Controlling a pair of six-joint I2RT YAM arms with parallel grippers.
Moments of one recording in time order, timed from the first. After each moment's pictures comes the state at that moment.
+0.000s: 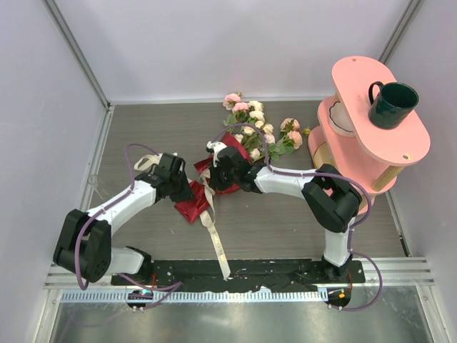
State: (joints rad) left arm -0.41 1.34 0.76 -0.44 0.08 -0.72; right arm 0.85 1.88 1.19 0.01 -0.11 0.34
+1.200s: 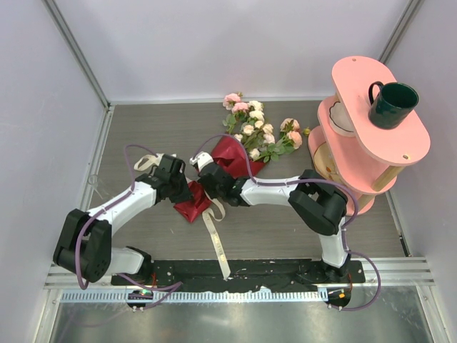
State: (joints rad) left arm -0.41 1.33 0.73 -0.42 0.04 -0.72; right arm 0.99 1.96 1.24 0.03 0.28 0.15
